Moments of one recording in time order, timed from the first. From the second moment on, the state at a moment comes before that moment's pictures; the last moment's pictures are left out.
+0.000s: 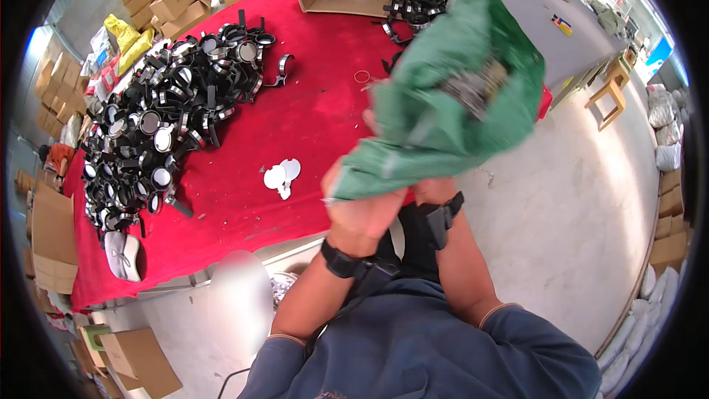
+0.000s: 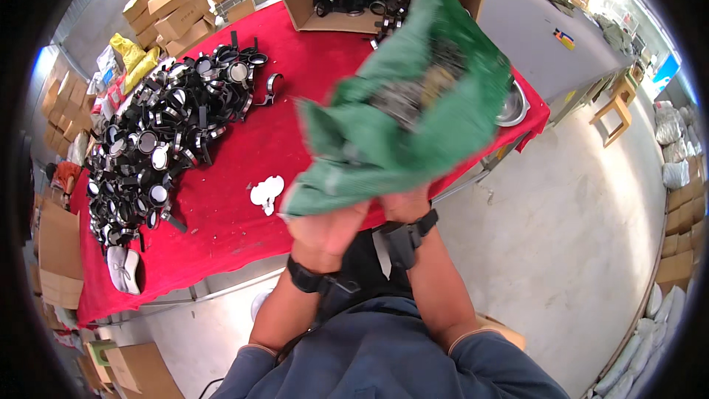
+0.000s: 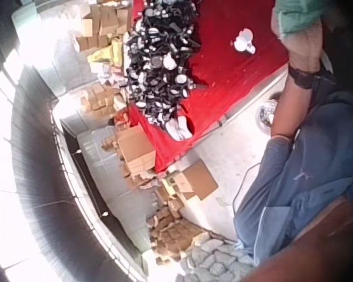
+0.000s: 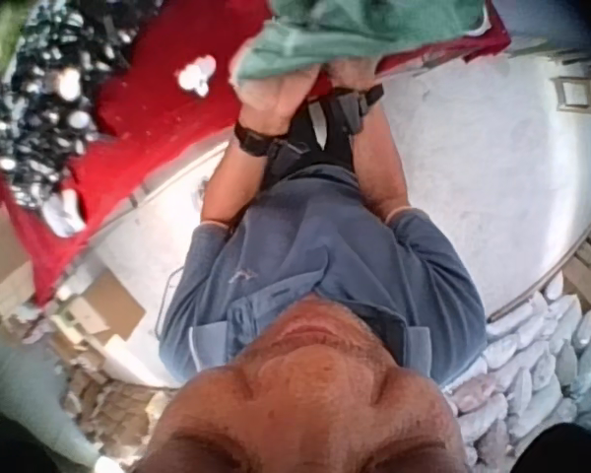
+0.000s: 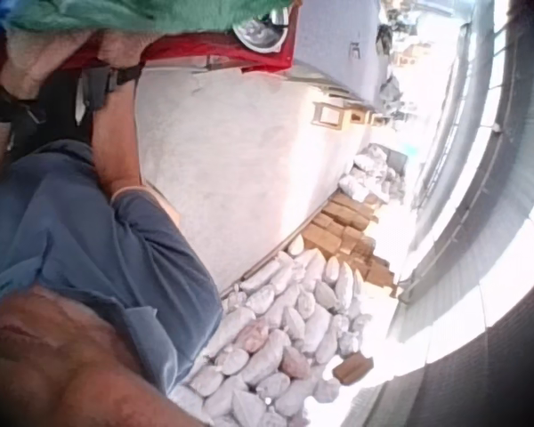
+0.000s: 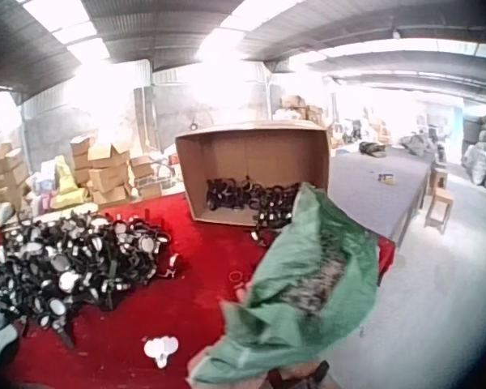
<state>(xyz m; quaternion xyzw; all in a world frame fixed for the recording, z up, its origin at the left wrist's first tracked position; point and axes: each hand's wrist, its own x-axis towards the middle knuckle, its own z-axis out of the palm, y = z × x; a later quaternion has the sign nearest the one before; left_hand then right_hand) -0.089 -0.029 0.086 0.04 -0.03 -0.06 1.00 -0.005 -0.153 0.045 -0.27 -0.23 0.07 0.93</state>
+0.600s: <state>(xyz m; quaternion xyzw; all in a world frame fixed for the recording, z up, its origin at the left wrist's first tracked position) 0.031 -0.083 0.039 0.94 -0.02 0.20 0.28 0.053 -0.409 -0.093 -0.35 -0.01 -0.13 0.93</state>
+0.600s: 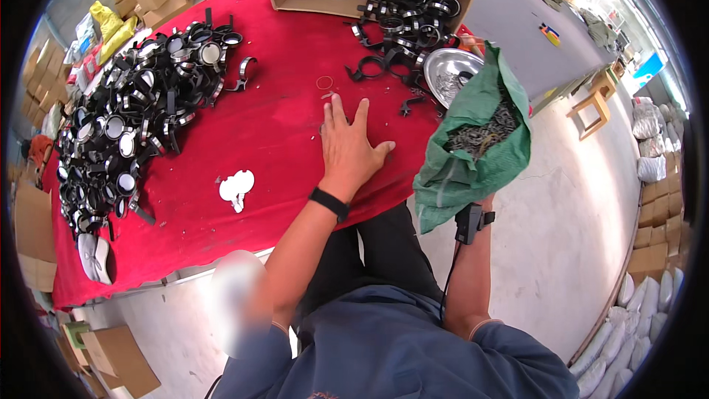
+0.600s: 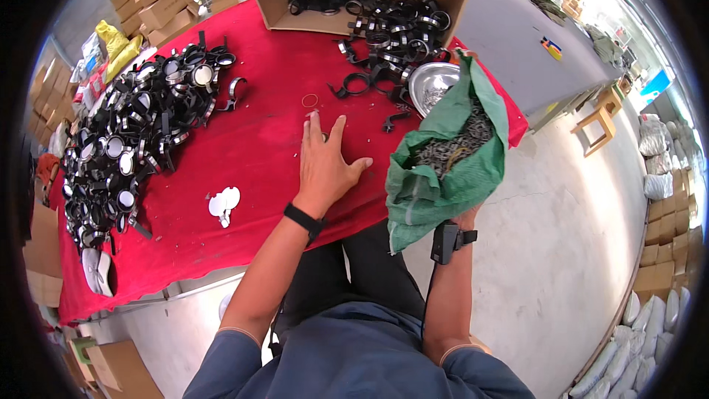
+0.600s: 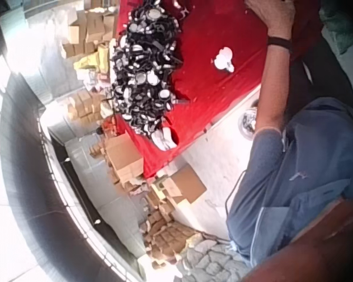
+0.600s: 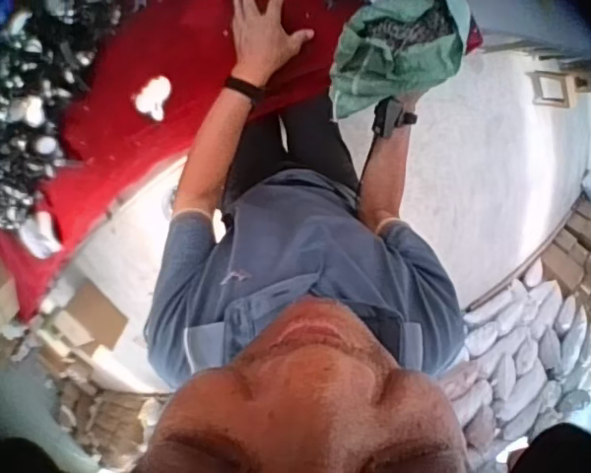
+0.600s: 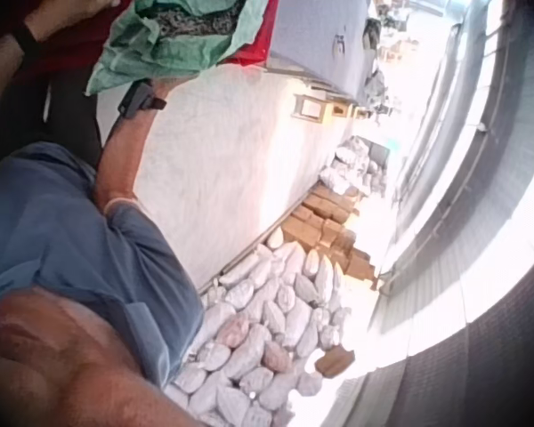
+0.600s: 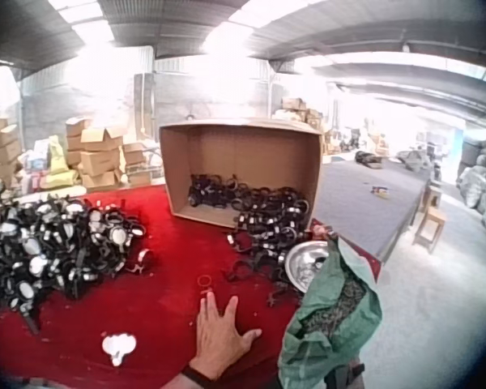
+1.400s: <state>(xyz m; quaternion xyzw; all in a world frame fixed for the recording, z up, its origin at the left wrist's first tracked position) -0.036 0.092 0.019 0.96 0.05 0.20 0.17 0.148 -0.228 0.133 -0.86 -0.21 -0.10 0.45</state>
